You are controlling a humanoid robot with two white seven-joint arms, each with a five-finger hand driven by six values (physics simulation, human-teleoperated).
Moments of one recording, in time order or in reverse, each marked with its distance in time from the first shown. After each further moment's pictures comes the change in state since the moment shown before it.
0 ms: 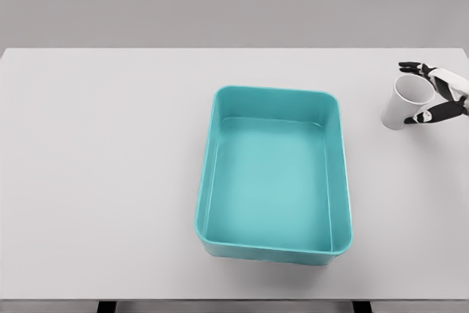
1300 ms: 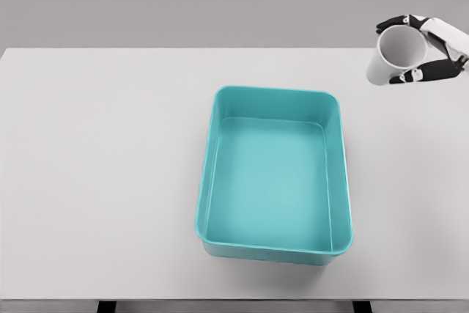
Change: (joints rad) left arm 0.000 0.000 0.000 0.000 0.000 0.000 0.000; right arm 0.028 -0.049 -0.097 -0.357 -0.011 -0.153 0.000
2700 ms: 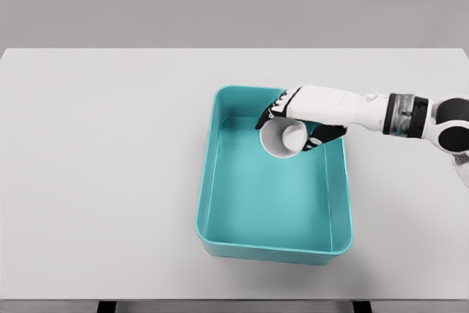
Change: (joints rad) left arm 0.000 0.000 0.000 0.000 0.000 0.000 0.000; right arm 0.009 0.057 0.254 -0.527 0.503 0.046 0.000
